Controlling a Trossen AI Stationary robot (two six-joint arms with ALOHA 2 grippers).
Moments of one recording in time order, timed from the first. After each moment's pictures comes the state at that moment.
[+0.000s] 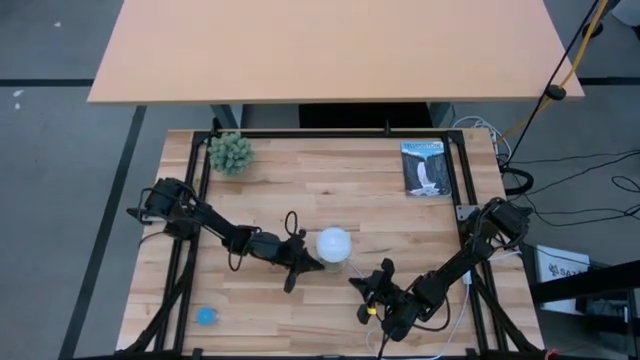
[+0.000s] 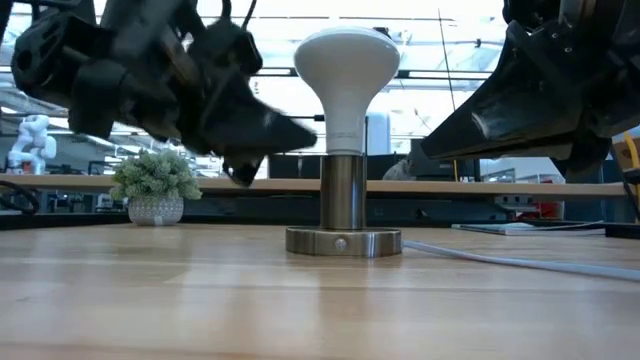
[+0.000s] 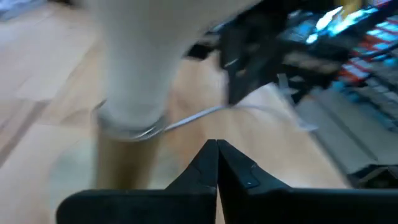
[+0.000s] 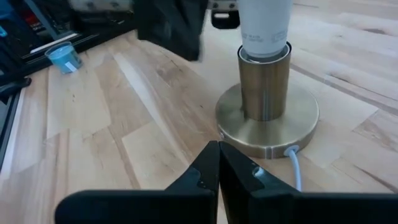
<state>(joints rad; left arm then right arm) -0.30 1.84 0.56 1.06 -0.02 -0.33 0.75 1.92 0.96 0.11 1.01 1.08</state>
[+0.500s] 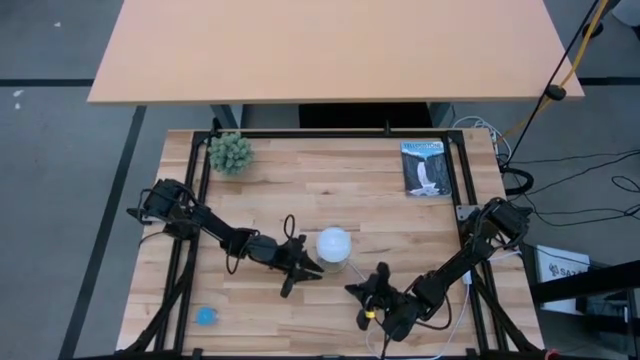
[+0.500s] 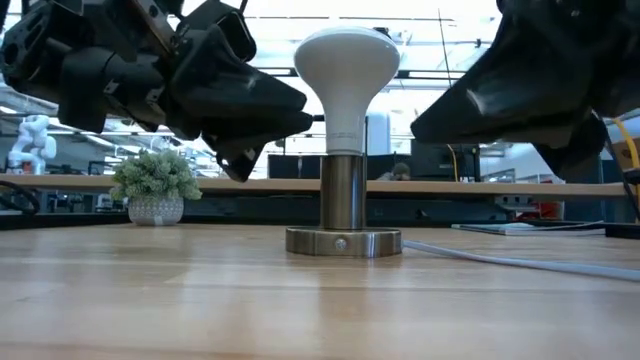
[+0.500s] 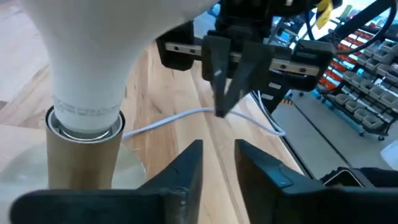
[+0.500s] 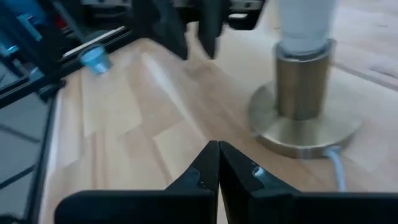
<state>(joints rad) -0.34 1.83 0.56 1.10 0.01 -0.39 0.75 1.92 0.96 0.23 0.95 1.02</state>
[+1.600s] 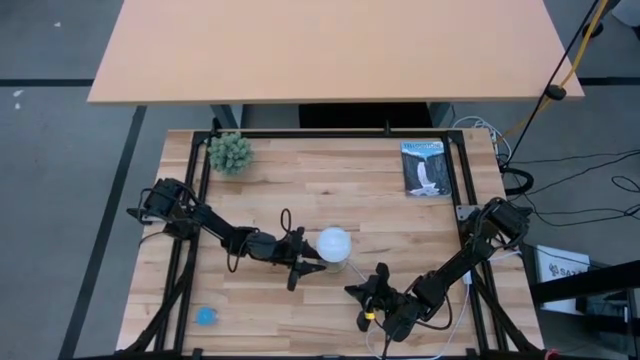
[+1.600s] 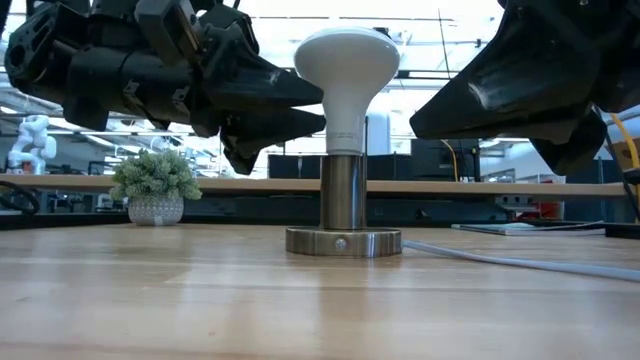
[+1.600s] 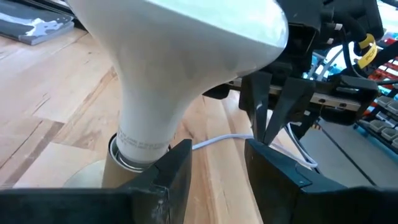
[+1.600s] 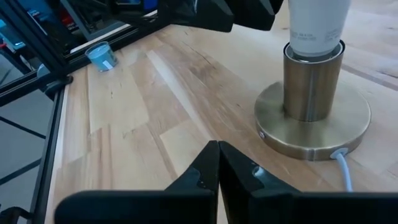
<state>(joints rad) -0.32 1.83 0.56 1.14 -0.12 -0.39 0.75 1.92 0.96 0.26 0.94 0.97</state>
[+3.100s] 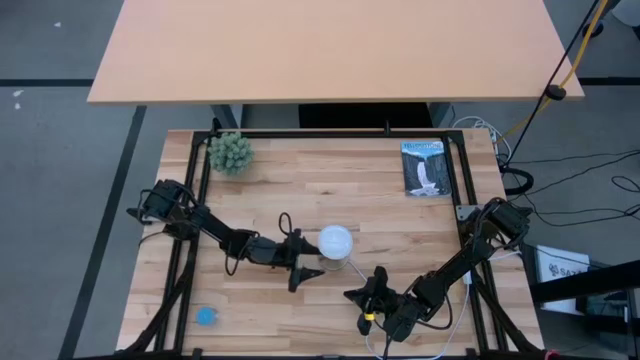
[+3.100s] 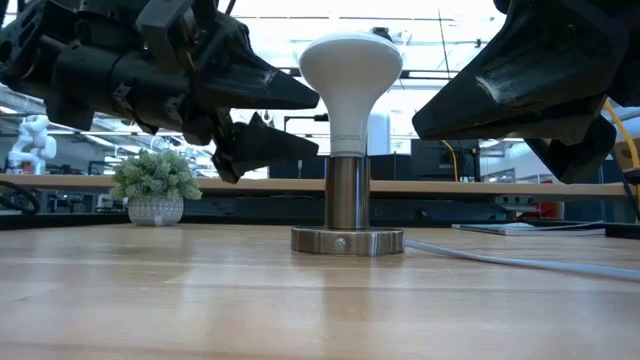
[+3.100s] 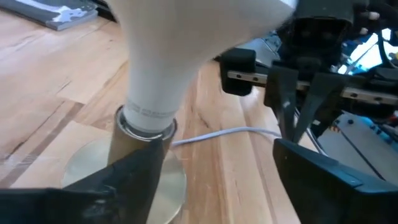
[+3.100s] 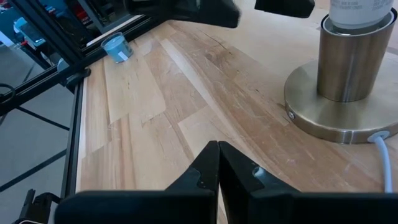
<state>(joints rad) -0.35 1.83 0.56 1.08 -0.23 -0.43 0.75 1.92 0.96 0.29 0.86 1.01</state>
